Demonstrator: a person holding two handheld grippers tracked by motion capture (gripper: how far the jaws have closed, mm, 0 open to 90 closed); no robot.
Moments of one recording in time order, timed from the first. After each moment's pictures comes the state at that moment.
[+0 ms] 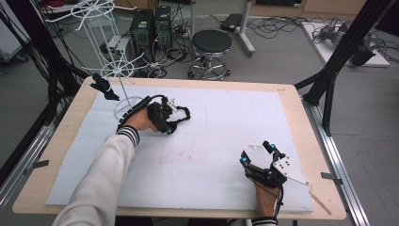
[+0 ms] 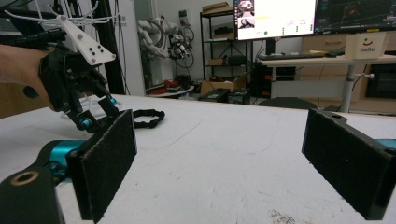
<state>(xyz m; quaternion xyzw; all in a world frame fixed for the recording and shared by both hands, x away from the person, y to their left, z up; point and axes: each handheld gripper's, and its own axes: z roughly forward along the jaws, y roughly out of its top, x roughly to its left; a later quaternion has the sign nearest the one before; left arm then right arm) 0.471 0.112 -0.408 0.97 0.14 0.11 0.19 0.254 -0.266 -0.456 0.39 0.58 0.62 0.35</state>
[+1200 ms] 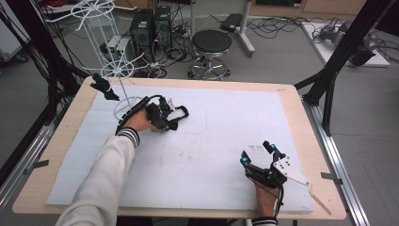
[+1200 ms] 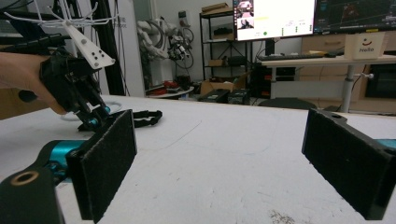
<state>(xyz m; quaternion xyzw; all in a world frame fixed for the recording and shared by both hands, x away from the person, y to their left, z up) 0.470 0.115 -0.412 0.96 0.18 0.11 0.18 0.254 -0.266 -0.456 0.39 0.58 0.62 0.35</state>
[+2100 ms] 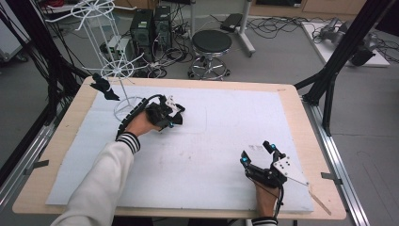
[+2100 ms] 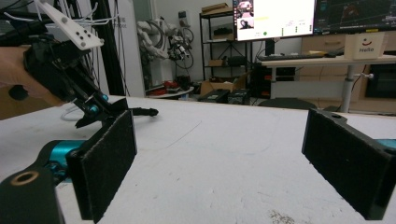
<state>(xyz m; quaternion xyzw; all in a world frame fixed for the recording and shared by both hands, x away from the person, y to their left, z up) 0.447 0.110 -0.389 0.93 0.19 0.16 0.25 0.254 -0.266 -0.456 0.39 0.58 0.62 0.35</state>
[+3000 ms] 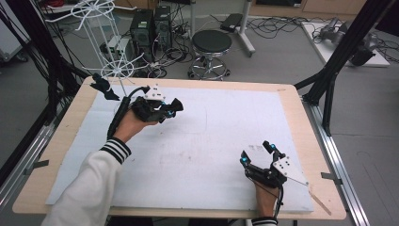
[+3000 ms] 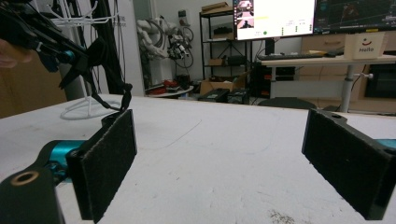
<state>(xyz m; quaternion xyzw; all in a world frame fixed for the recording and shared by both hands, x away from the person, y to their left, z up) 0.407 0.135 -0.335 0.86 0.22 0.20 0.41 0.254 -0.266 -0.456 0.39 0.58 0.62 0.35</state>
